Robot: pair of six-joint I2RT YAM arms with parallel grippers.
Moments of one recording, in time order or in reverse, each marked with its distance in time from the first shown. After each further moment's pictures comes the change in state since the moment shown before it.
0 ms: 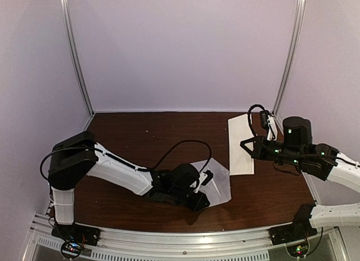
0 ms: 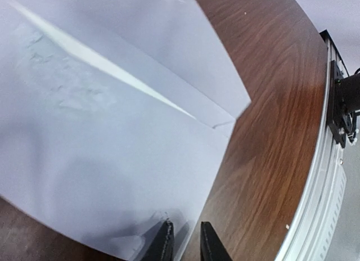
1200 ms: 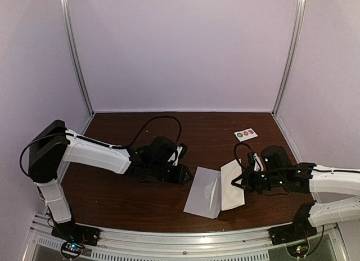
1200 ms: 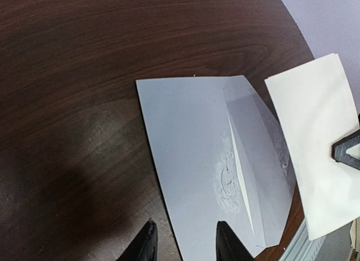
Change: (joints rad) left arm 0.202 -0.235 -0.098 -0.122 -0.050 -0.100; right arm 0.023 0.130 -0.288 0.123 -0.204 0.414
